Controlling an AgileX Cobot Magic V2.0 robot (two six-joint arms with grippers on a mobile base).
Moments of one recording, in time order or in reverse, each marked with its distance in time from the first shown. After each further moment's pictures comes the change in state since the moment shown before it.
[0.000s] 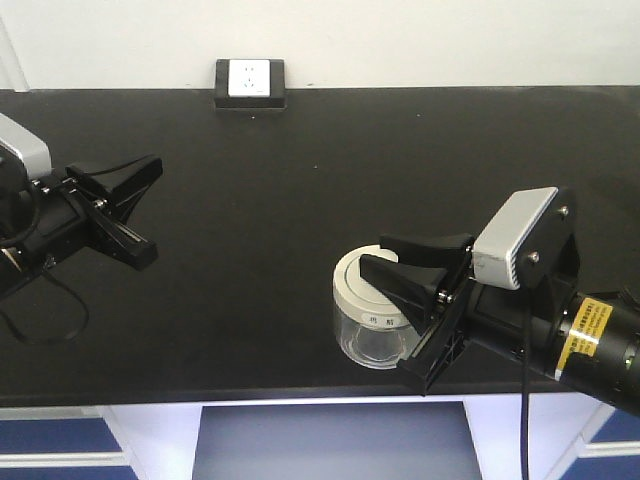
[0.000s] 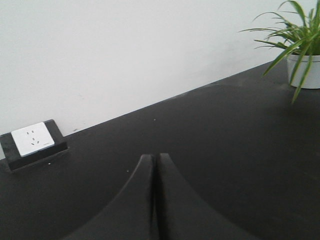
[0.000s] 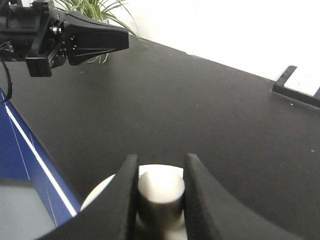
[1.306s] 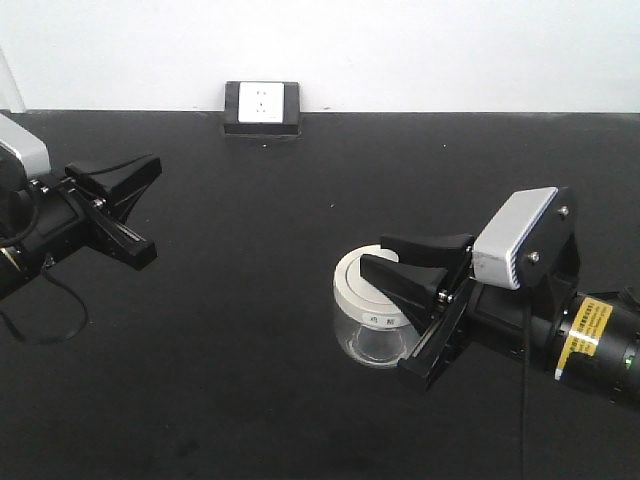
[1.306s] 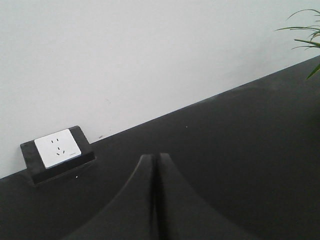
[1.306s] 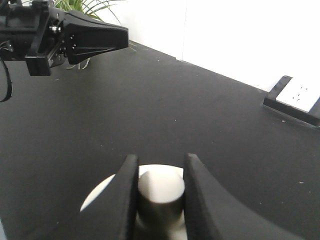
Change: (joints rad) left arm 0.000 -0.001 0.000 0.000 -0.004 0.000; right arm 0.000 0.000 0.001 -0.001 0.000 0.000
